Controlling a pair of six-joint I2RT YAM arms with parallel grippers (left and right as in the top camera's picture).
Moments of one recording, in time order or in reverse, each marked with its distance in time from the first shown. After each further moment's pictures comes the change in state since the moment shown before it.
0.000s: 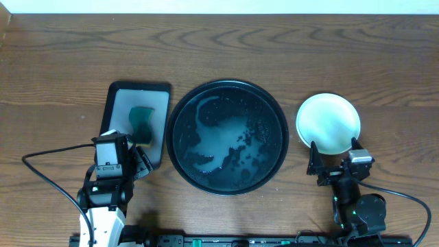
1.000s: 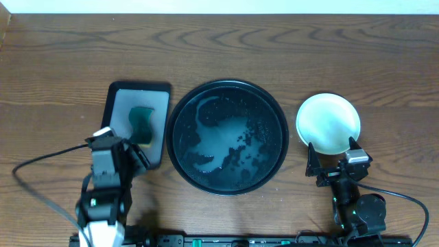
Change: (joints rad) left arm 0.000 -0.116 -0.016 0.072 -0.031 0.003; right arm 0.000 0.000 0.000 0.000 -0.026 -0.029
